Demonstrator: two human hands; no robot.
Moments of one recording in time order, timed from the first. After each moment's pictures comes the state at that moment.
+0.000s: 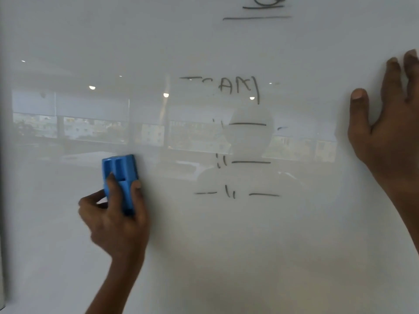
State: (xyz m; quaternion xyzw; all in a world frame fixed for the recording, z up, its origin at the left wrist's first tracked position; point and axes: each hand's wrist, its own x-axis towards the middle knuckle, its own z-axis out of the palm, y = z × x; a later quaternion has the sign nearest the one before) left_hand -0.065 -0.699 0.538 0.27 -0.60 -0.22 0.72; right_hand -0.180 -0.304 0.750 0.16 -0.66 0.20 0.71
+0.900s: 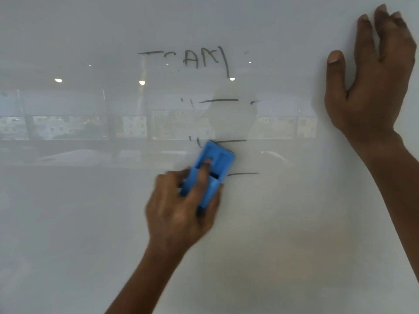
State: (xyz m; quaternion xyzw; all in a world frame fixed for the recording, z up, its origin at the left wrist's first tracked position) left_hand -0.082 -0.601 0.556 -0.05 -0.67 0.01 0.74; right_hand -0.173 -0.306 0.746 0.15 -0.61 0.19 0.75
